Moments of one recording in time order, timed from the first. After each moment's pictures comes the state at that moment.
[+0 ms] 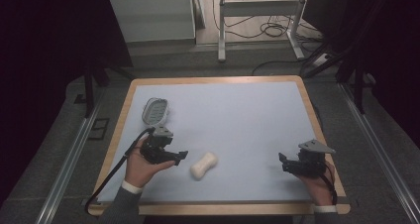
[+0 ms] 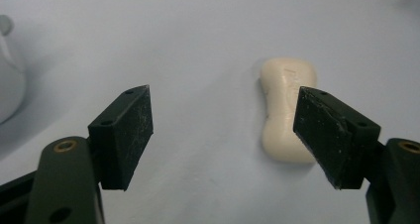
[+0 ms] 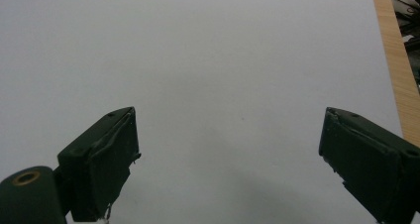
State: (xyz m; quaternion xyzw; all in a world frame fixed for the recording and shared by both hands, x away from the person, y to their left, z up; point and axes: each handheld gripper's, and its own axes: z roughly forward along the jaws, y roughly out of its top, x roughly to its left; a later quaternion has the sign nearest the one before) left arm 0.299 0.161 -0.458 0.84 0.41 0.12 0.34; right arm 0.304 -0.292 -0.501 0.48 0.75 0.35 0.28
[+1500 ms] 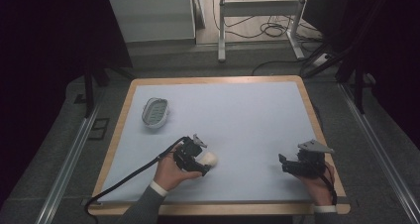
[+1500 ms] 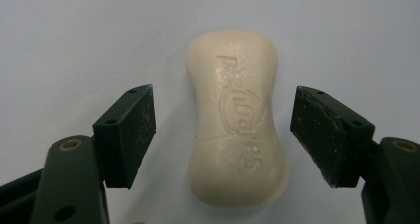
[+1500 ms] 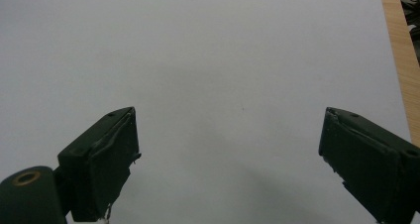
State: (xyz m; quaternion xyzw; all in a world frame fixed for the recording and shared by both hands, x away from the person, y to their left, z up) left arm 0.309 0.081 -0.497 0.89 0.38 0.07 0.25; right arm 0.306 -0.292 -0.504 0.48 0.76 0.34 0.28
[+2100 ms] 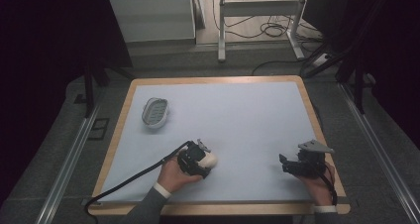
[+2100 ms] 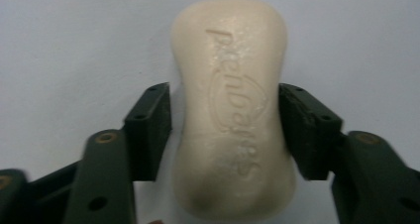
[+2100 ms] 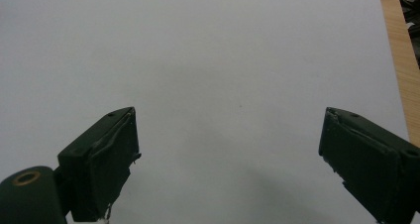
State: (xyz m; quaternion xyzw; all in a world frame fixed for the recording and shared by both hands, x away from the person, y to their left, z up) left arm 0.307 0.072 -0.514 0.90 0.37 0.07 0.22; right arm 0.306 -0.293 -0.505 0.49 0.76 0.34 0.27
